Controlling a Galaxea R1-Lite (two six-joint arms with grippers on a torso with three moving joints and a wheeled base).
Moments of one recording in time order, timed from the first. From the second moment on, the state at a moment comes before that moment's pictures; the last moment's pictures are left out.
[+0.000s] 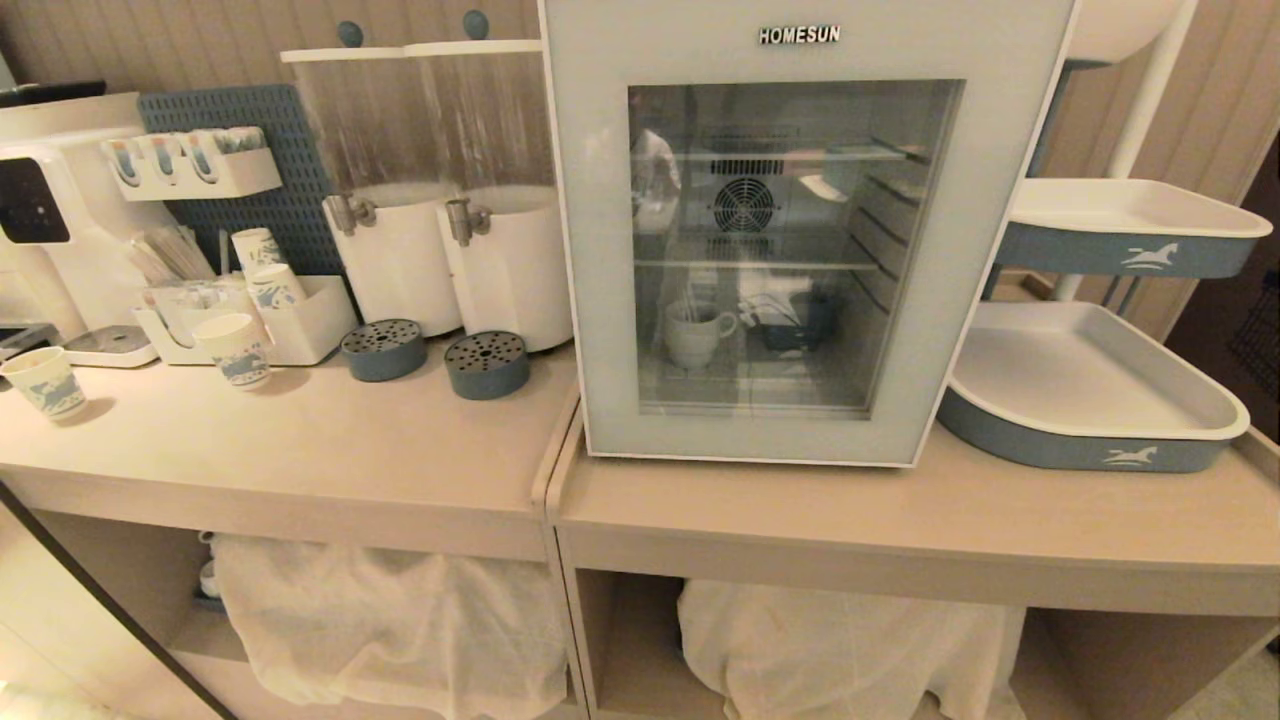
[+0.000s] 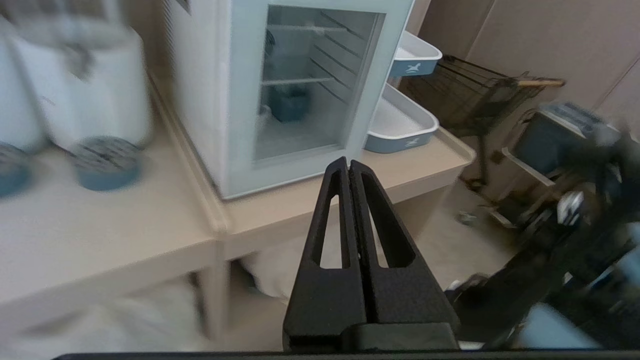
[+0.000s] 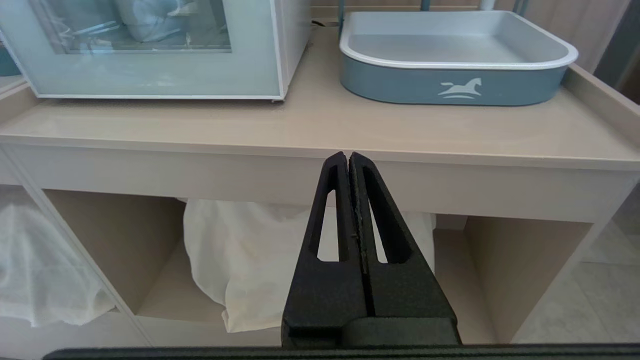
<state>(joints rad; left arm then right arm) -0.69 0.91 -1.72 0.80 0.00 -0.23 -0.01 0.00 0.00 -0.04 0.00 -0.03</state>
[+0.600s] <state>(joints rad) -0.12 1.48 -1.80 0.70 -0.60 -0.17 -0.01 0.00 0.00 -0.04 0.01 -0.03</state>
